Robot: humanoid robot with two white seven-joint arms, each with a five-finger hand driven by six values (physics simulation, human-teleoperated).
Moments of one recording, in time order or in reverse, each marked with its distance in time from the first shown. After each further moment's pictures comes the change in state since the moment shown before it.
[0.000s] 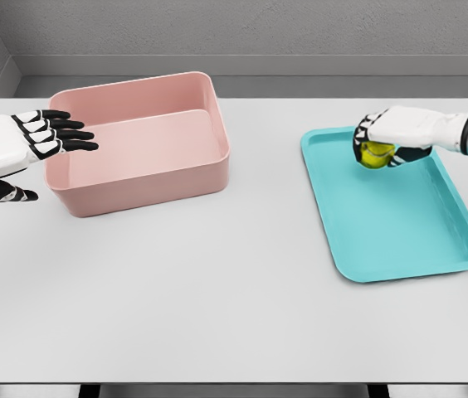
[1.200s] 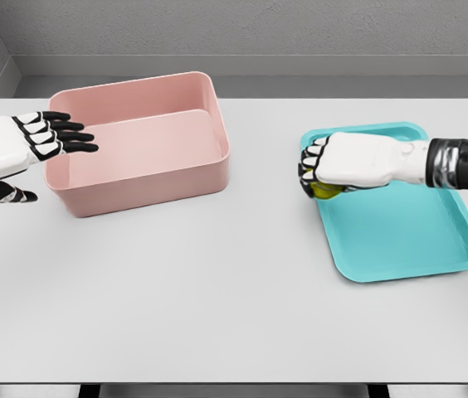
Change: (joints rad) left arm 0.000 -0.001 0.001 0.000 -0.004 0.000 -0.010; right arm 0.087 -0.055 0.007 -0.445 0.014 0.000 0.003
